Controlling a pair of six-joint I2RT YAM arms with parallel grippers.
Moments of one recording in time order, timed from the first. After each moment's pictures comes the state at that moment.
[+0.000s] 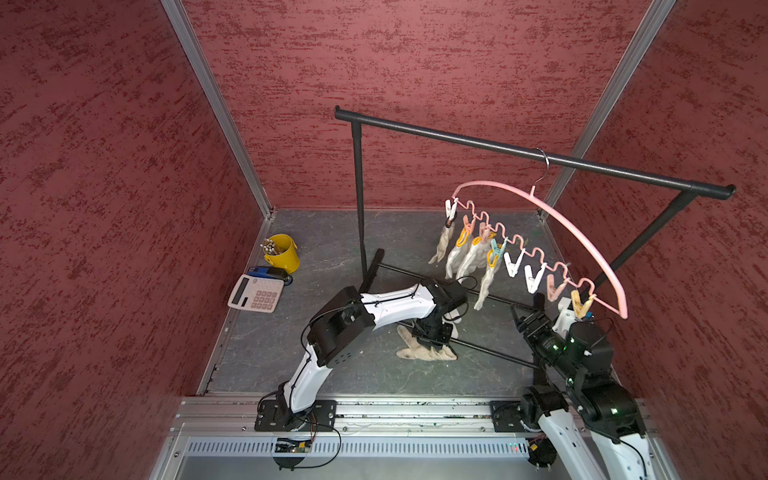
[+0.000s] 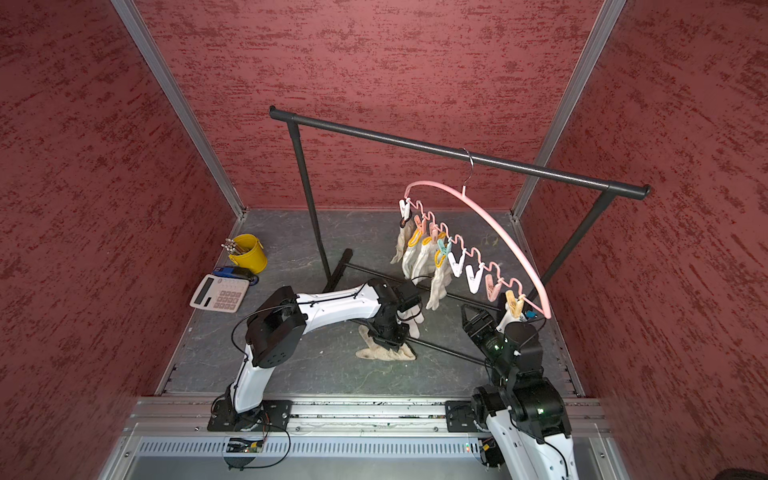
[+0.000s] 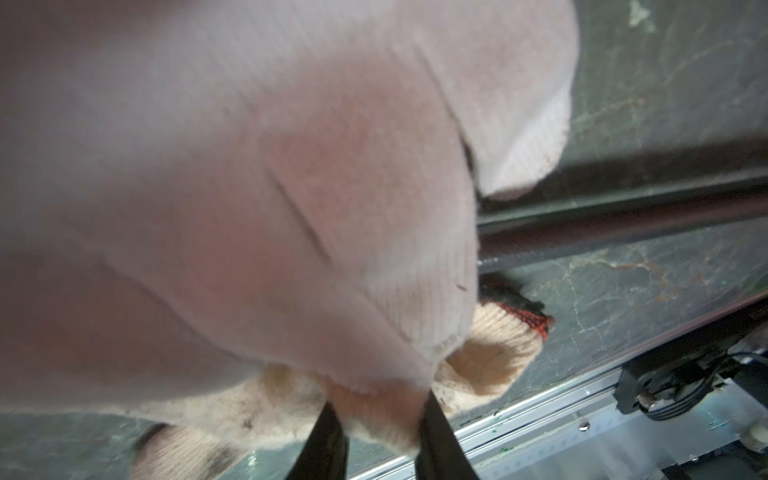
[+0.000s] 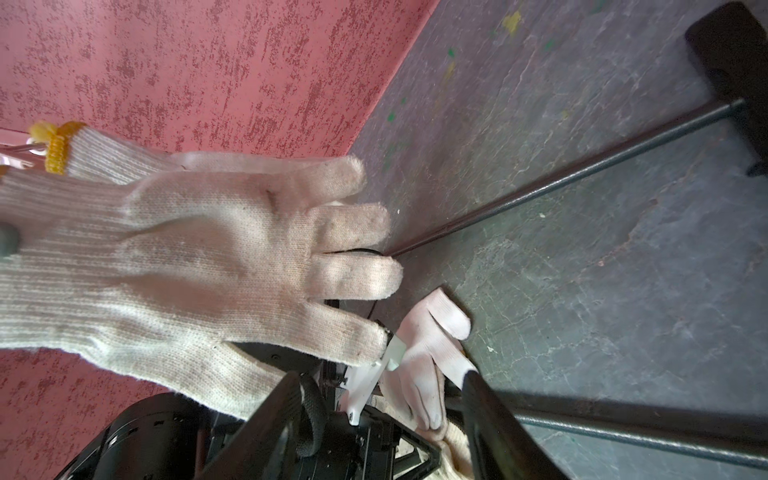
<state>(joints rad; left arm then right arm) -1.03 2.11 1.61 -1.02 0.27 -0.67 0.17 0.24 0.61 -0.78 -0.12 1.01</state>
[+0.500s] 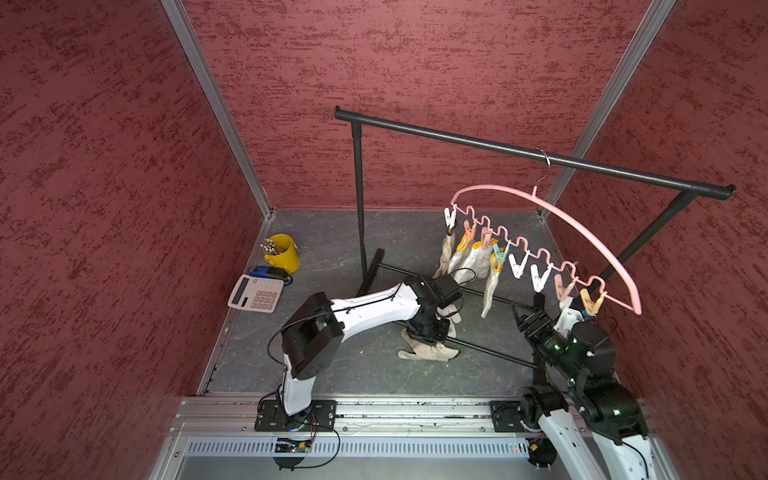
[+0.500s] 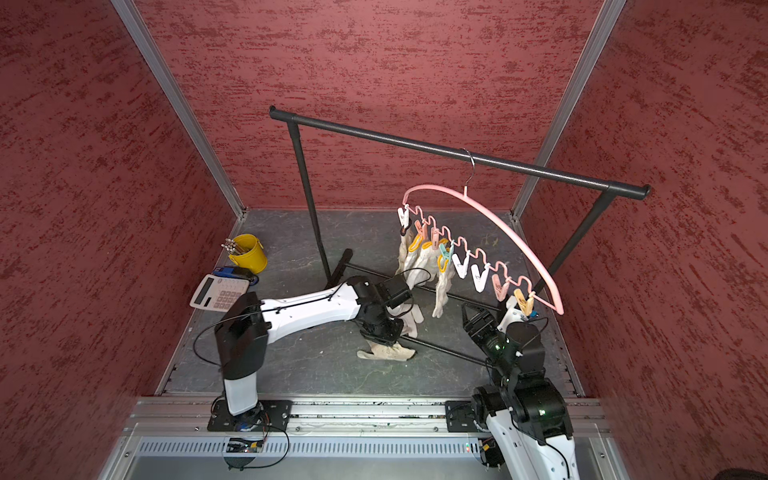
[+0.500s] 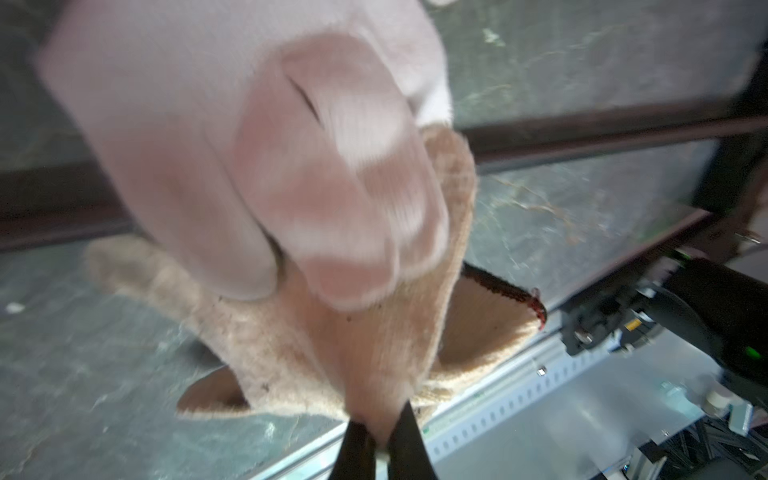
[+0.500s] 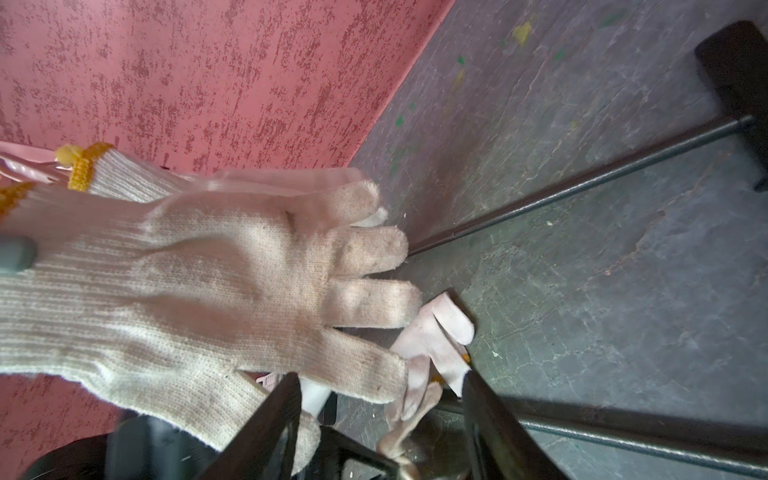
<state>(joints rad) -1.05 1.83 1.48 -0.99 0.25 -0.67 0.17 0.24 0.63 -0.77 -0.15 0.99</state>
